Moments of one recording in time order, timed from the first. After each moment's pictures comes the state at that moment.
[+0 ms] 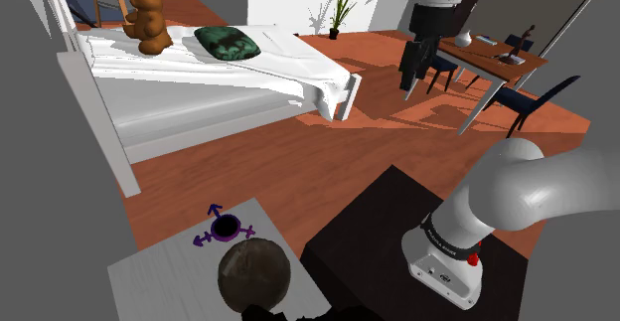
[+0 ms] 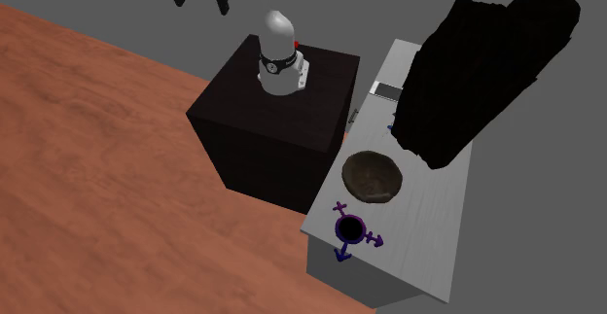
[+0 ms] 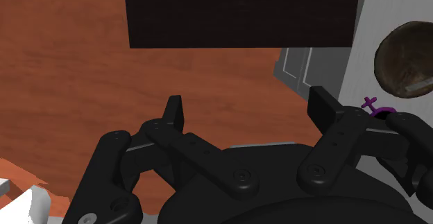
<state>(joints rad) 0.02 -0.76 -0.04 -2.38 -0.08 1.43 -0.06</state>
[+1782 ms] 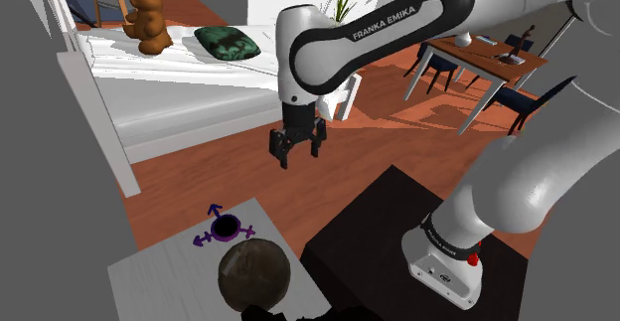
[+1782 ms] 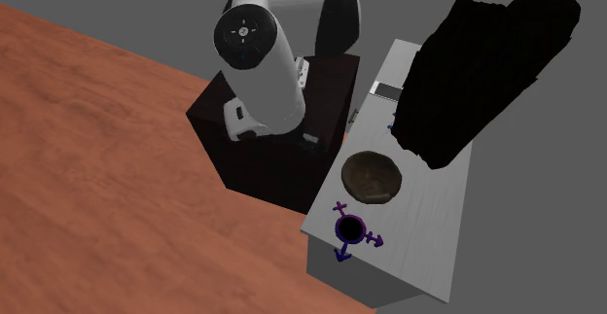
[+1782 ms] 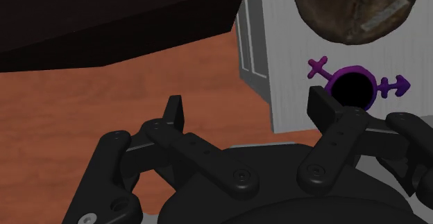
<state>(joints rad) 0.13 -0.08 0.28 -2.37 0.18 2.03 0.50</state>
